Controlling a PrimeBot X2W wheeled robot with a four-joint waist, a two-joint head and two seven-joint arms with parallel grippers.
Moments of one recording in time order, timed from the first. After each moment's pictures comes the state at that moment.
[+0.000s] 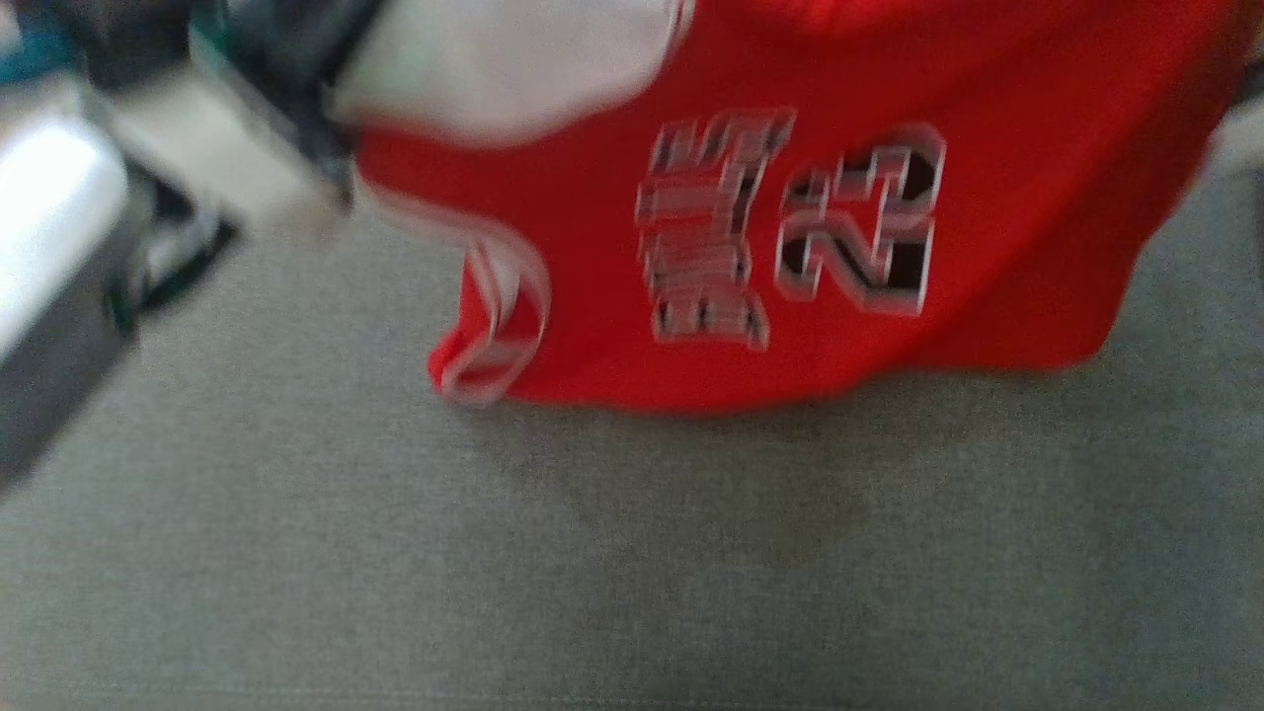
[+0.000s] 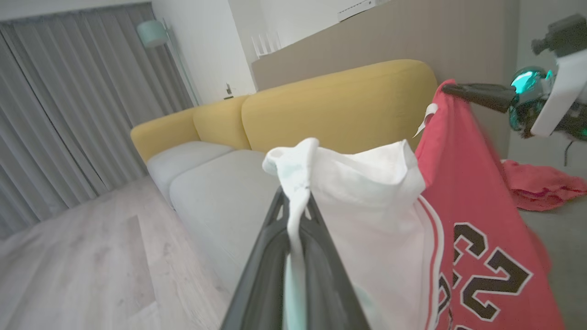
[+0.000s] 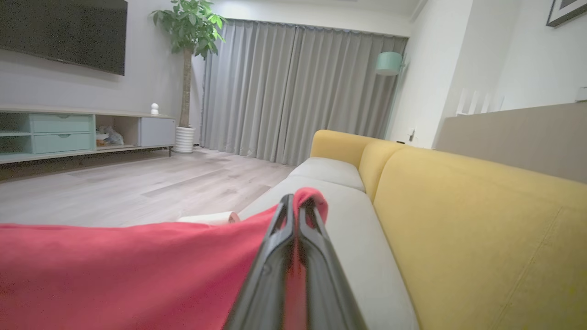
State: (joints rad) left arm -1.11 0.70 -0.98 0.06 -0.82 -0.09 -0.04; right arm -0.74 -0.46 0.16 0.34 0.29 0.12 -0.13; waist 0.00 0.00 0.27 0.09
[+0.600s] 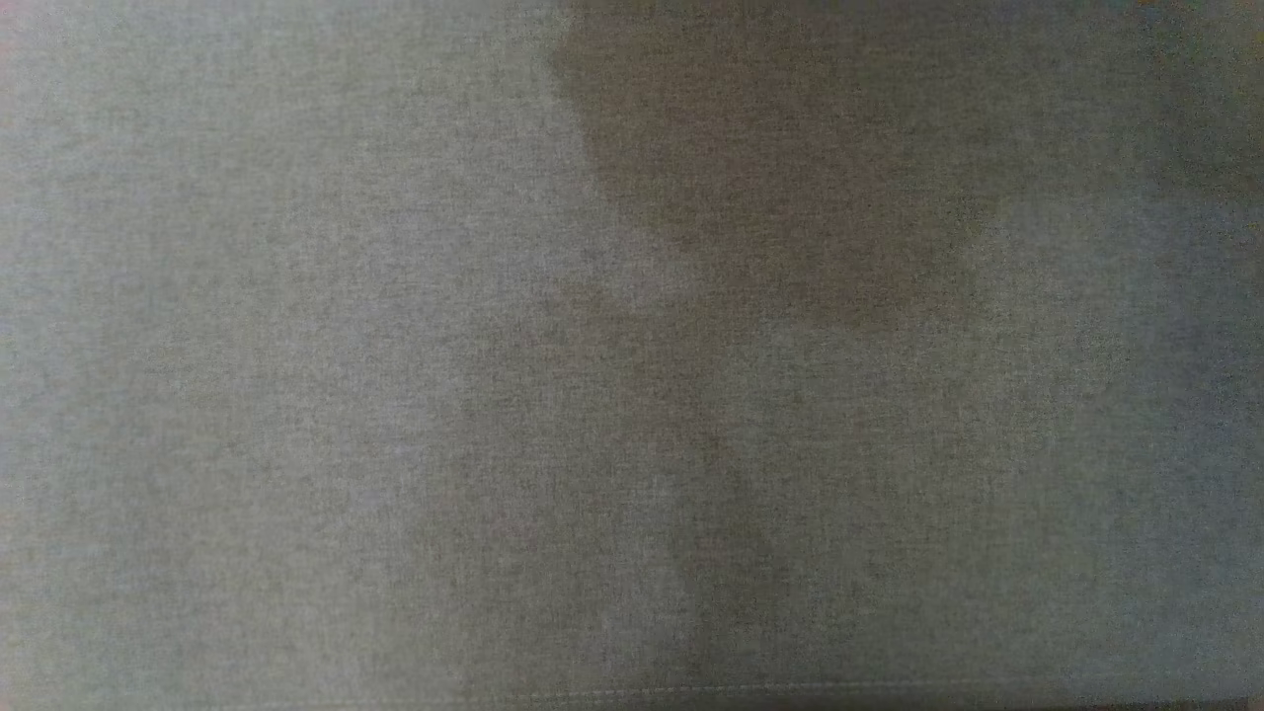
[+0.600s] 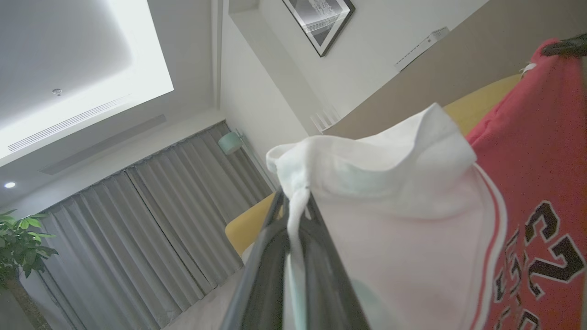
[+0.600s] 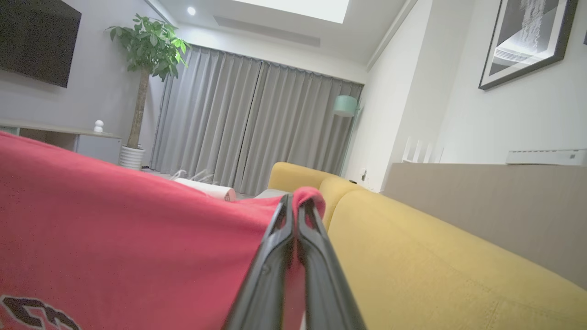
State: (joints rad) left arm -1.72 0.43 -0.90 0.64 -0.47 -0.06 -0.26; right arm -1.42 -0.59 0.36 0.66 0.38 0.12 -0.21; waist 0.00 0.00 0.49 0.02
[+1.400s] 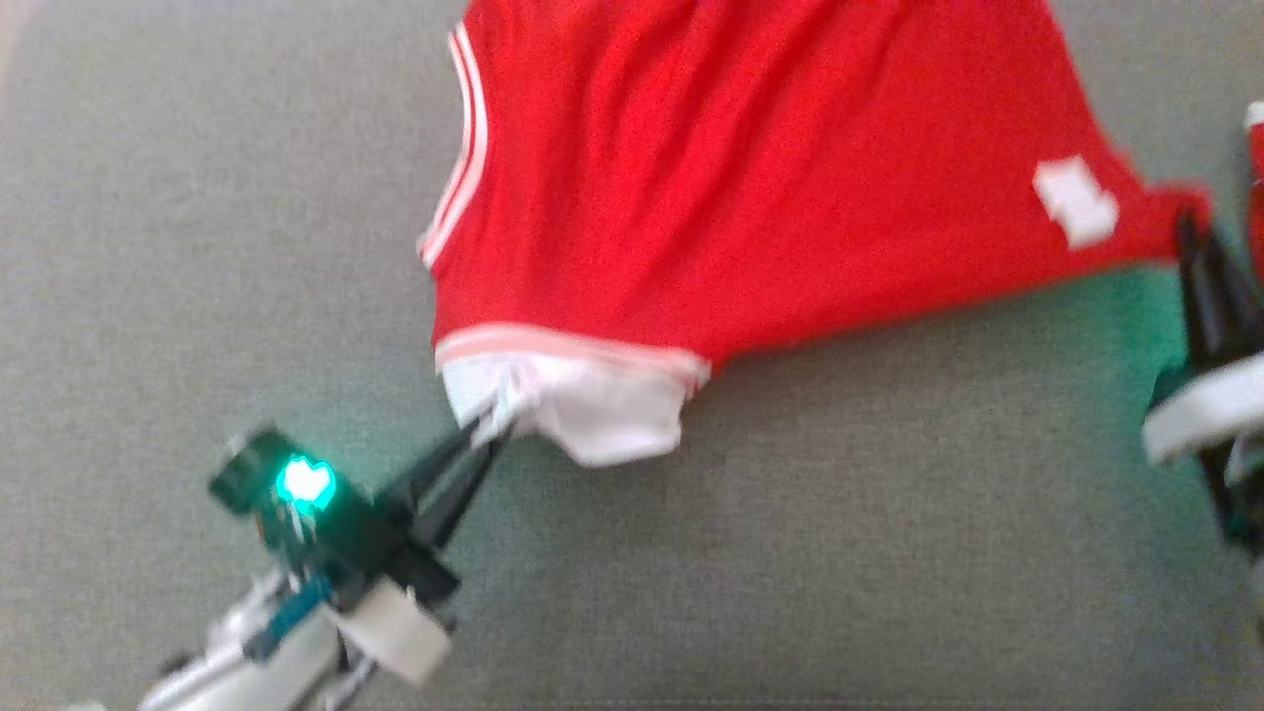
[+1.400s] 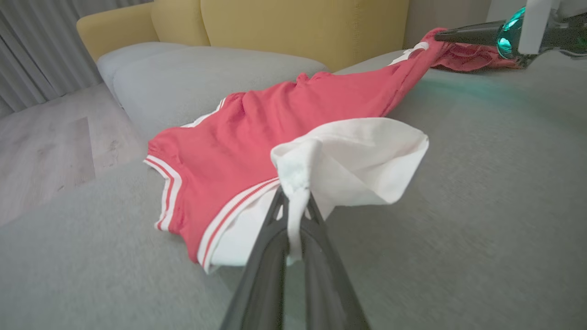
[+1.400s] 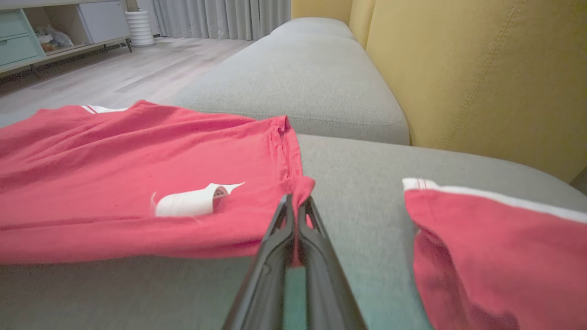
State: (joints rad) left arm -0.45 0.60 -0.94 0.09 -0.43 0.08 -0.26; right arm -0.41 -0.47 0.20 0.53 0.40 0.12 -0.25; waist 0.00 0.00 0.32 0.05
